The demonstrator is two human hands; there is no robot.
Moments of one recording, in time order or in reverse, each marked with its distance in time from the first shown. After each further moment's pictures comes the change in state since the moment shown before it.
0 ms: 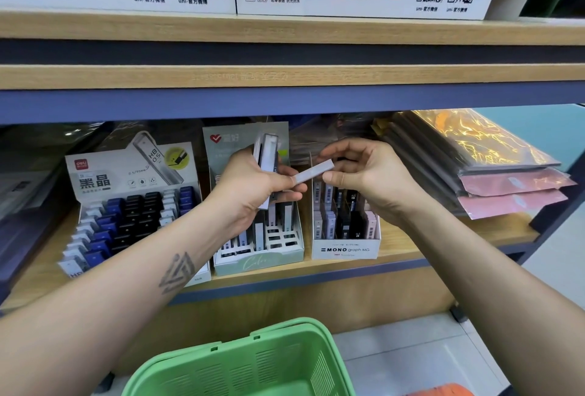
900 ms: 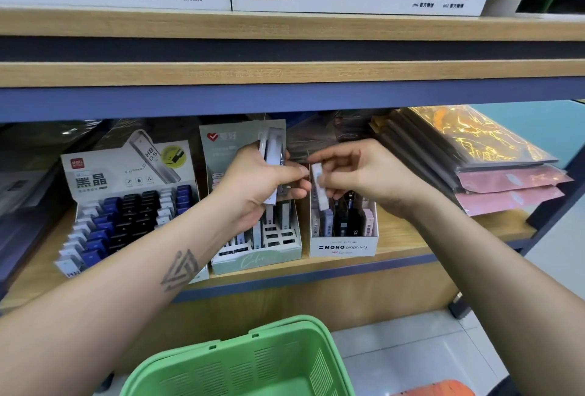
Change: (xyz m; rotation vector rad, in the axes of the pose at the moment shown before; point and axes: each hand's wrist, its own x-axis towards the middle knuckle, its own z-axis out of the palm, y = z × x) left_hand -0.003 0.008 0.012 -0.026 -0.059 0.010; right_hand 0.000 -0.015 -0.005 -0.193 -0.174 0.105
